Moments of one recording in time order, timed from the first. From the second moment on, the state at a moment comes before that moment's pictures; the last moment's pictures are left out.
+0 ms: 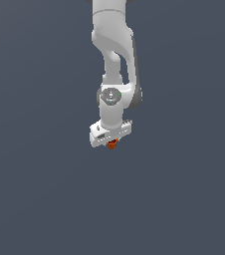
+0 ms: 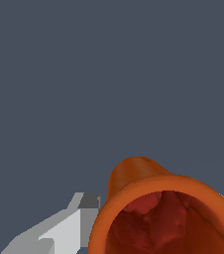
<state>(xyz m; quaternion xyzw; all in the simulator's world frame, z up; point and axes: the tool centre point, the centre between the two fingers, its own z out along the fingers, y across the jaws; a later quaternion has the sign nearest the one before) -0.041 -0.005 0.057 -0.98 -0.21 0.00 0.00</state>
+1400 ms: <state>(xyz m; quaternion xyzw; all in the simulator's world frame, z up) -0.130 -0.062 0.256 -0.98 -0.21 0.00 0.00</state>
